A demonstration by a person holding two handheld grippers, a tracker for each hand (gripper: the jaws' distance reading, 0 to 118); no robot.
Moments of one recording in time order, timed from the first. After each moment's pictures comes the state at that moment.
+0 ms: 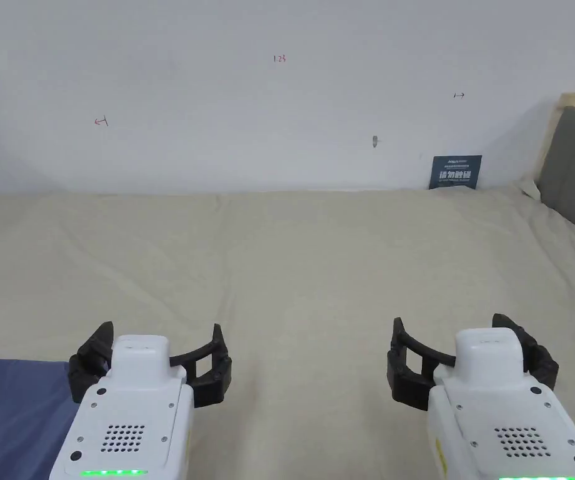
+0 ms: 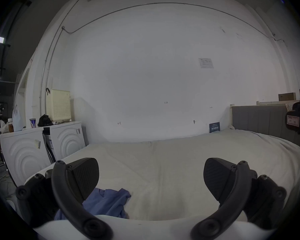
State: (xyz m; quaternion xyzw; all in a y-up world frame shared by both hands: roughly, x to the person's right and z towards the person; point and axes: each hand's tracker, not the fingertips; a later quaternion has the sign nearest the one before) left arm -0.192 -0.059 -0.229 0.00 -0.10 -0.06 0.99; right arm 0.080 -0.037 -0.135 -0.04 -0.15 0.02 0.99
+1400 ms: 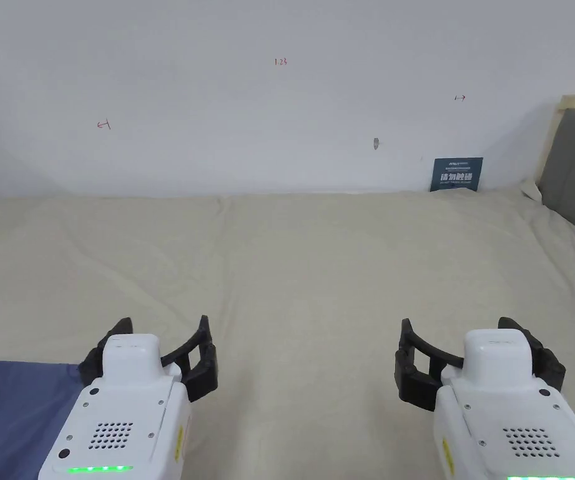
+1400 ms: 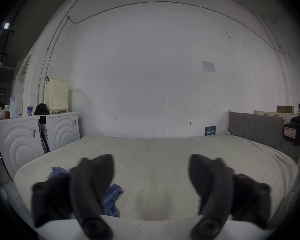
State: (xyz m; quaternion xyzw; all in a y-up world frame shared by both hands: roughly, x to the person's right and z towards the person) left arm -0.203 -0.050 -0.229 -0.02 -0.12 -0.01 0.99; right arm 0.079 -0.031 -0.133 -0.05 -0.16 0.02 0.99
